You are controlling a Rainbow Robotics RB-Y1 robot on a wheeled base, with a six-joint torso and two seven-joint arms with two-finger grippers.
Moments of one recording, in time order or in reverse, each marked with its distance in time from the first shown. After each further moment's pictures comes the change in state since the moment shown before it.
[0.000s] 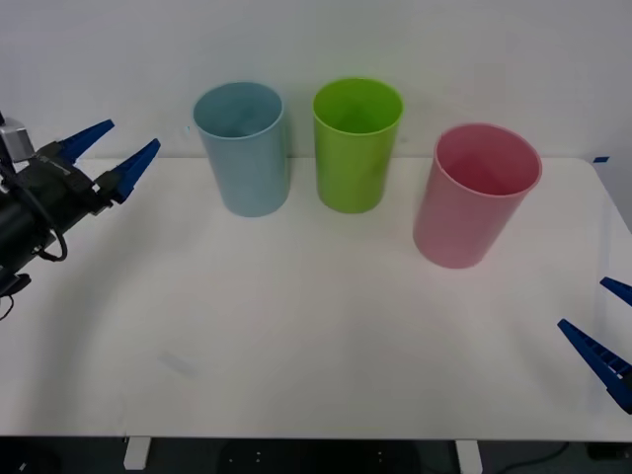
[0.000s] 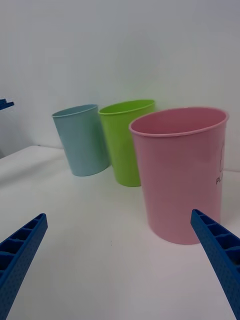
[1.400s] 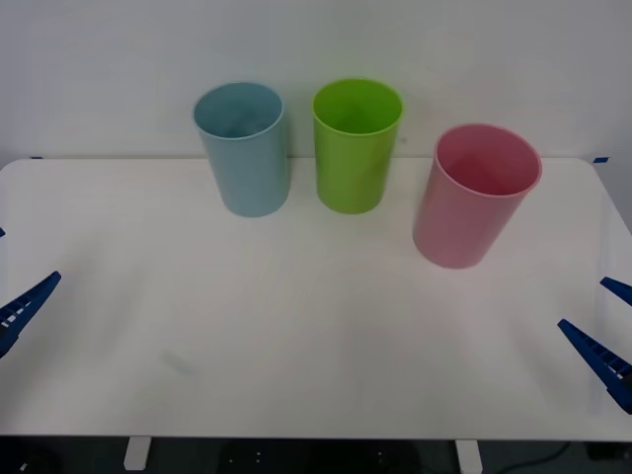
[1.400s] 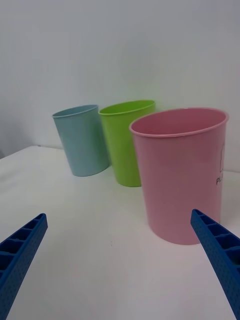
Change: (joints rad) right arm 0.000 0.000 0.000 0.000 0.000 0.000 0.000; left arm 0.555 0.014 0.266 -0.327 0.084 -0.207 -0.141
